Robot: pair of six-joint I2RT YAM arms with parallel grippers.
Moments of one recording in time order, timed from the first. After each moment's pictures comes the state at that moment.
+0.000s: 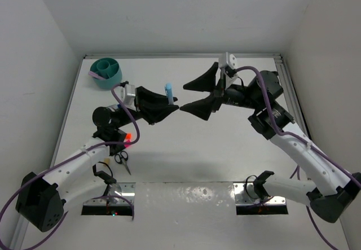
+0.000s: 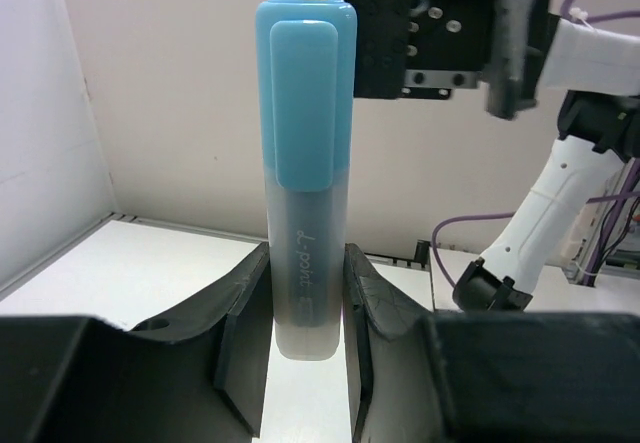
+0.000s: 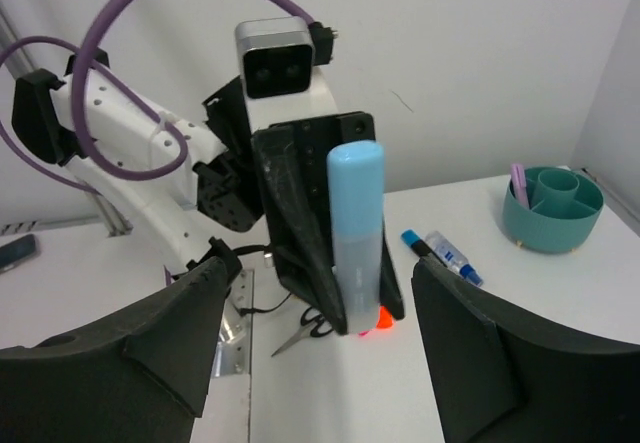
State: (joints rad) left arm -0.52 0.99 0.61 0.94 0.73 -0.47; right arm 0.64 1.07 1.12 0.16 -0.77 0.22
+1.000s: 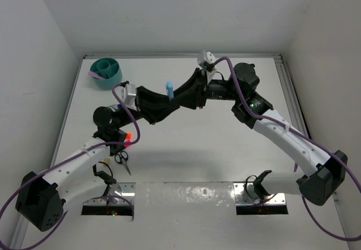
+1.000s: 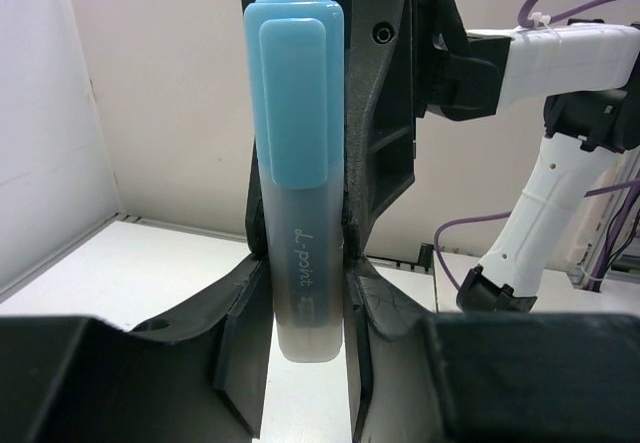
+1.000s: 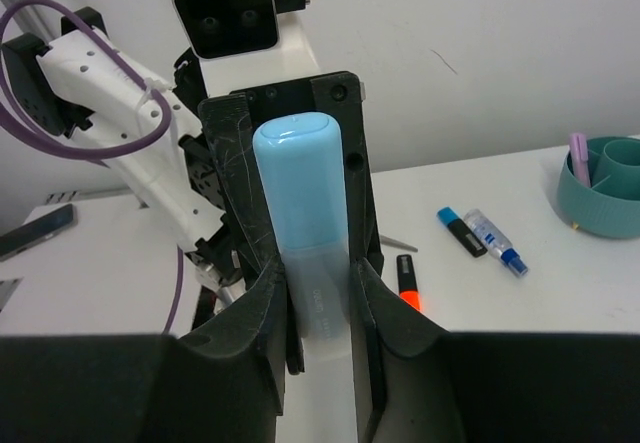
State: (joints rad) left arm -0.54 0.99 0.62 0.93 0.72 -0.45; right arm 0.66 1.27 1.17 0.24 -0.88 0.25
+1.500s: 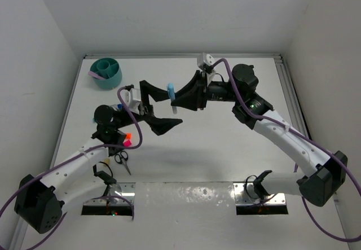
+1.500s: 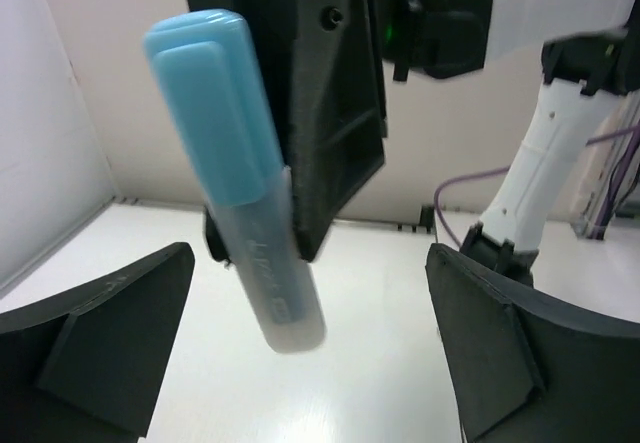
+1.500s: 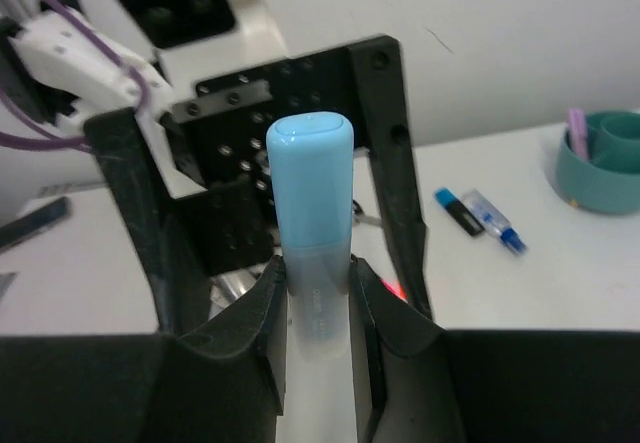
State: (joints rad) left arm -0.54 0.98 0.62 0.87 0.76 -0.37; right arm 0.64 1.27 1.14 0.23 -0.88 0.24
